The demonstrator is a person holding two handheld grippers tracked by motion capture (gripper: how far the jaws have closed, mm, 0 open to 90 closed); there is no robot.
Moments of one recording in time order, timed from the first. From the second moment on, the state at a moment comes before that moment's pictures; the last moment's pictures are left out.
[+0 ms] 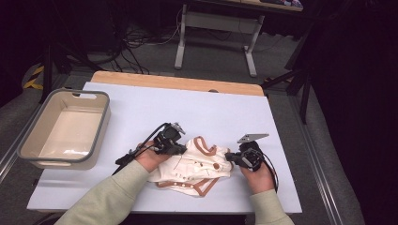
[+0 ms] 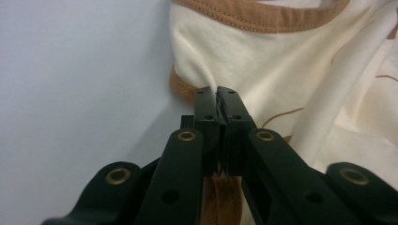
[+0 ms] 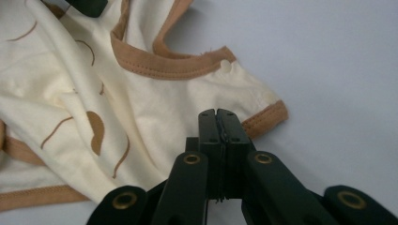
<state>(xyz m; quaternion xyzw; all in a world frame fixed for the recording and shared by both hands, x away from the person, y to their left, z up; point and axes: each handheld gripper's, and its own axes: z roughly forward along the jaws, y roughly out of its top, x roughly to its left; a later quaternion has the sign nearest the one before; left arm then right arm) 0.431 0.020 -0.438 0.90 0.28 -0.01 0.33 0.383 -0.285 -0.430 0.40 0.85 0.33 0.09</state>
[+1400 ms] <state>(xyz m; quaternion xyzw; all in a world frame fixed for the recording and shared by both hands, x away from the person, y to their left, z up) 0.406 0.080 -0.435 0.90 0.30 0.00 0.32 0.414 -0.235 -0.444 0.38 0.86 0.32 0.06</state>
